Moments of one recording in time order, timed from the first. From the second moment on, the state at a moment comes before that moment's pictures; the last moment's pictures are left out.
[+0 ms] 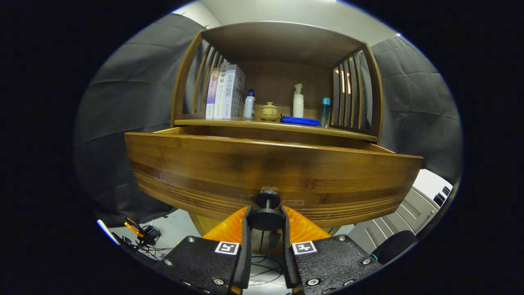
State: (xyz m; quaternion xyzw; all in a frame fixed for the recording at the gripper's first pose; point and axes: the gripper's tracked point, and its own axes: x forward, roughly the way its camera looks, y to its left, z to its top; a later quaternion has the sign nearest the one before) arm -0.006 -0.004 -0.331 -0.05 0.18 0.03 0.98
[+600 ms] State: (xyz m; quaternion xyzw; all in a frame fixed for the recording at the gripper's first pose) arm -0.056 0.005 -0.331 -0.04 0.20 0.03 0.98
